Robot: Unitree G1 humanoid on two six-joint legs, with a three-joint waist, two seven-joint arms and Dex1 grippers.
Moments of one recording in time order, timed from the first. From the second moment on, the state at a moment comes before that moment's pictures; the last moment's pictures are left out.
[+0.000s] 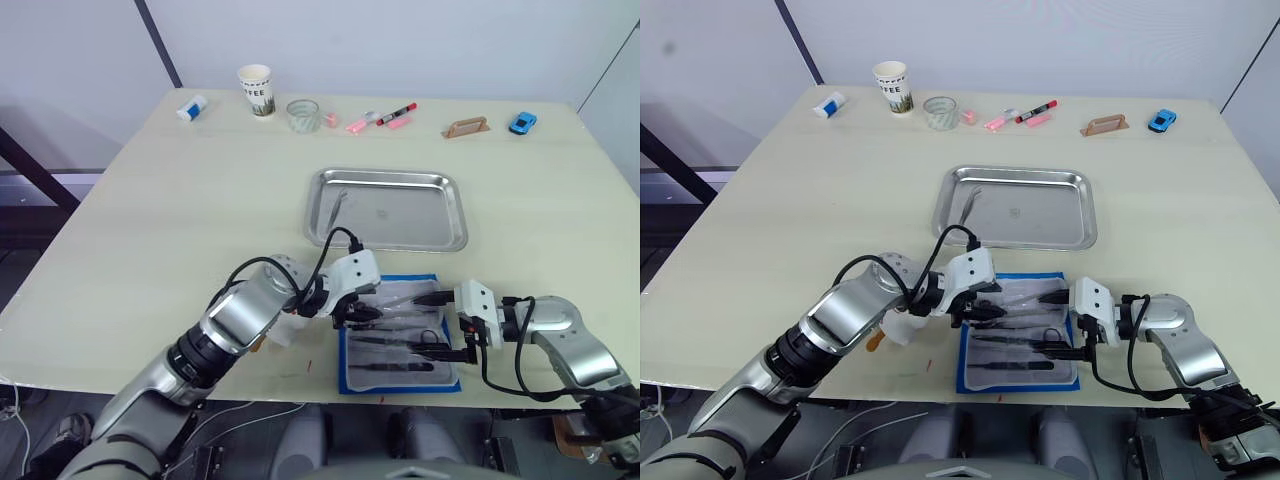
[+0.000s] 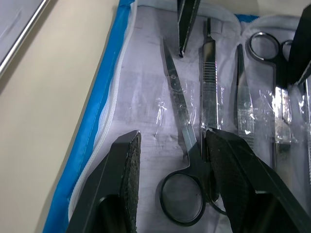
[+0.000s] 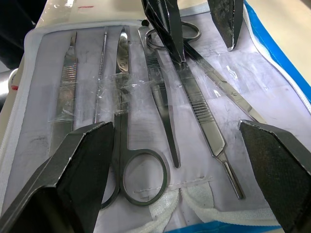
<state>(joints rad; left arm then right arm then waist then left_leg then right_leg) -0.56 0.60 -0.56 -0.25 -0.15 0.77 -0.91 -0.16 -0.66 0.24 -0.01 0.25 0.09 1.19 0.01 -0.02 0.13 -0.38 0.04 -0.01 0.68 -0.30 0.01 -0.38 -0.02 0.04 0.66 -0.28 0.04</state>
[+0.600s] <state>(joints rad) -0.63 0.61 -0.58 -0.08 -0.11 0.56 -1.09 -0.17 -0.65 0.24 -0.01 0.25 0.09 1.19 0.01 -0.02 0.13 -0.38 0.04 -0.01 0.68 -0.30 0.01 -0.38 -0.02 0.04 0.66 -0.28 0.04</state>
